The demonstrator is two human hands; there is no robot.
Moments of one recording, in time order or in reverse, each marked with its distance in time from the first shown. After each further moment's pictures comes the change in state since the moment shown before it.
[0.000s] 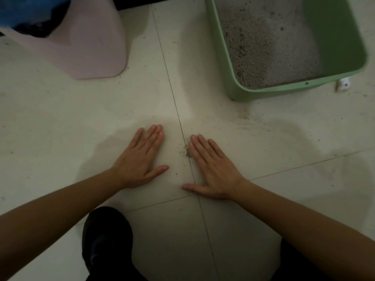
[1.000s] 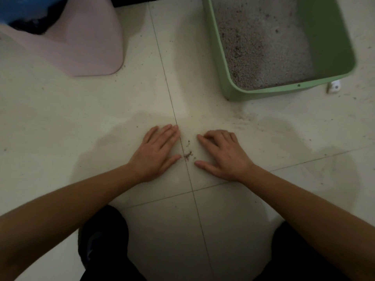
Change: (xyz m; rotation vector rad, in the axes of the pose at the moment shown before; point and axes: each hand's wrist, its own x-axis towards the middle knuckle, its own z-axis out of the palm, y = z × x) left_hand 0.033 0.033 0.002 -0.116 0.244 0.039; right_hand -0.001 0.051 -0.015 0.018 0.162 0.018
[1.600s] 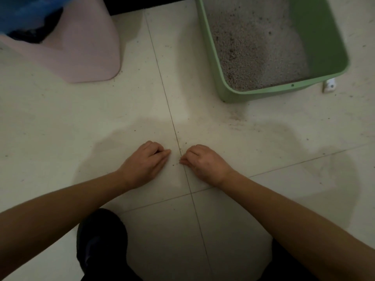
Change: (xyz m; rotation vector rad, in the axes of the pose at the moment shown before) left_hand -0.015 -0.007 -0.003 -0.195 0.131 0.058; right_hand 0.023 -0.037 0.041 0.294 0.287 -0.179
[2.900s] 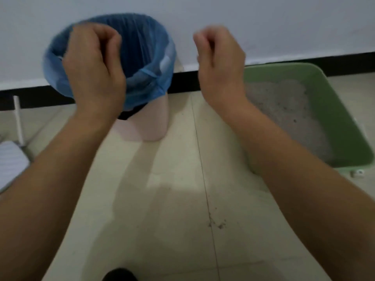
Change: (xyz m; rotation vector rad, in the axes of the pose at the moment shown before) left_hand 0.126 -0.047 -0.299 0.214 1.013 -0.381; right_hand 0.298 -0.079 -0.208 0.274 0.799 0.107
